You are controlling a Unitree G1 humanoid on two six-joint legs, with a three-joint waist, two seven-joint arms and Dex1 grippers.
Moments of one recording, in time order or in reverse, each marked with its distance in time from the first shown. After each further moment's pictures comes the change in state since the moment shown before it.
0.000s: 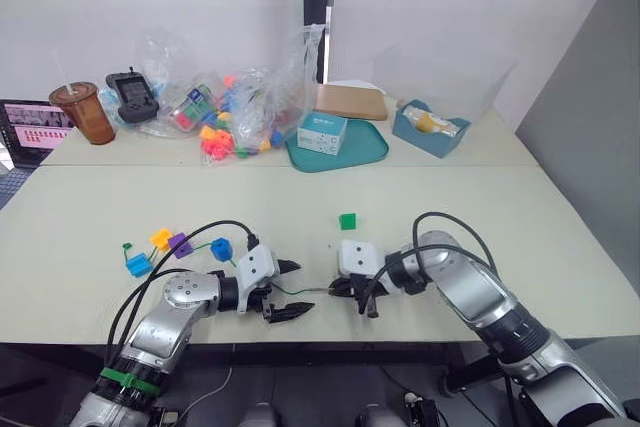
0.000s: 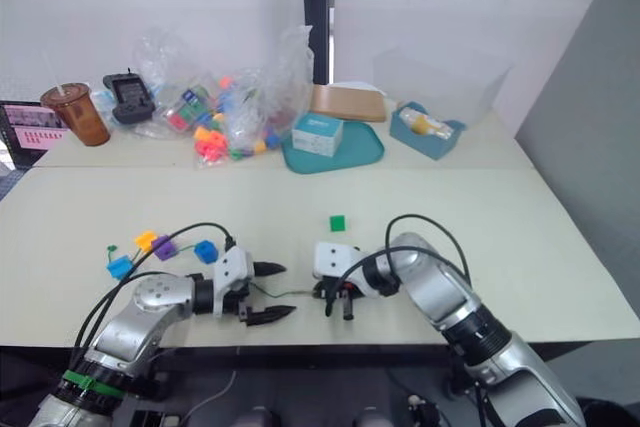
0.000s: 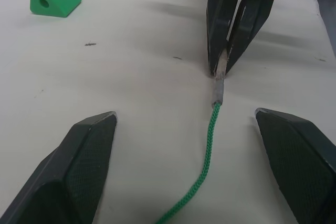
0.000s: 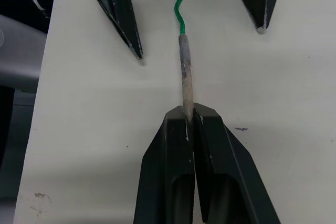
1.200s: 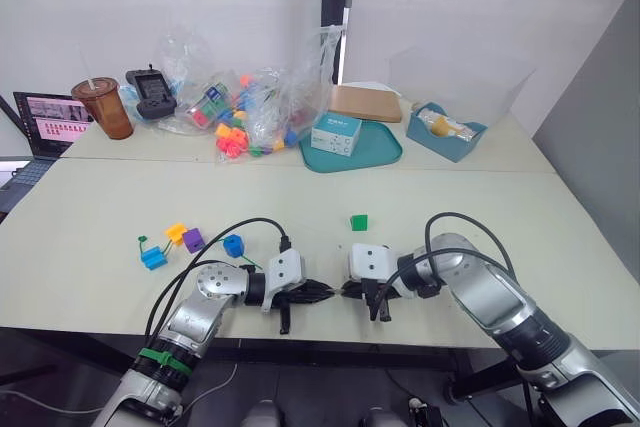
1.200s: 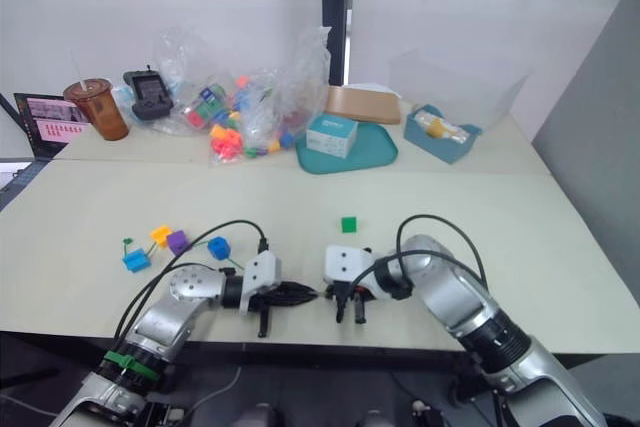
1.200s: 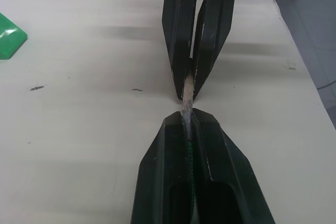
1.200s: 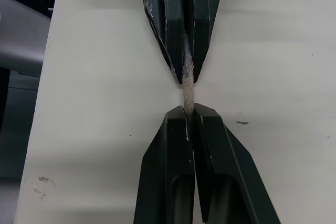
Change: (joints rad) left arm -0.085 -0.103 -0.080 0.113 0.084 -0.114 -0.095; right arm 0.025 -0.071 0.006 -0.064 -0.001 0.017 -0.001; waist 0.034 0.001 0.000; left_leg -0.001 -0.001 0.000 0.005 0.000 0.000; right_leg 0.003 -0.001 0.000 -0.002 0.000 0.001
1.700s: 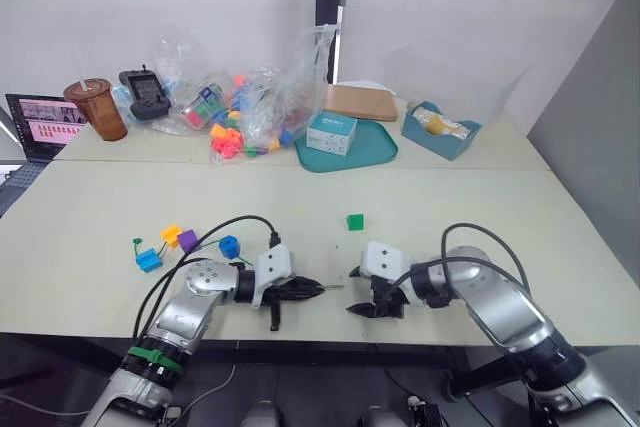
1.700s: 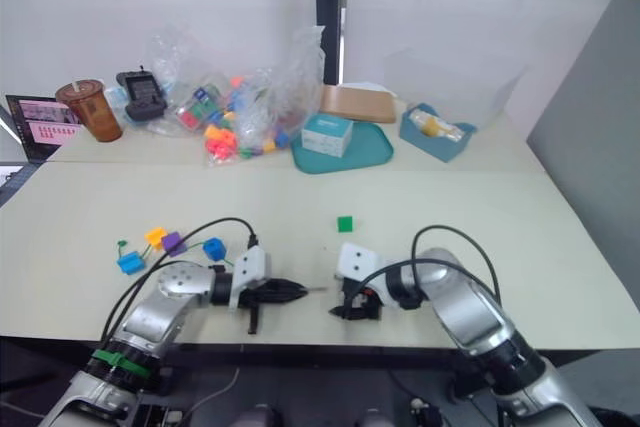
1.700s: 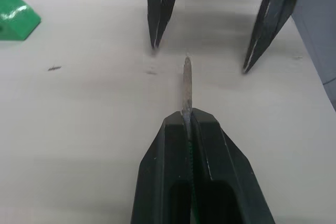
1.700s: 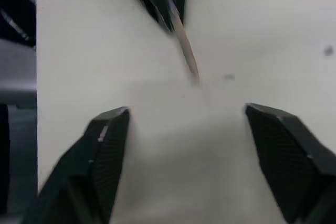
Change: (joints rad) left arm 0.012 0.085 0.053 -0.018 -0.043 0.055 -0.032; right arm 0.188 0.020 -0.193 -0.144 0.095 0.183 -0.138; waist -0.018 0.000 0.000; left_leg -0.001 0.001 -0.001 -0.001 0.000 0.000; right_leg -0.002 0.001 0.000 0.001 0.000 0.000
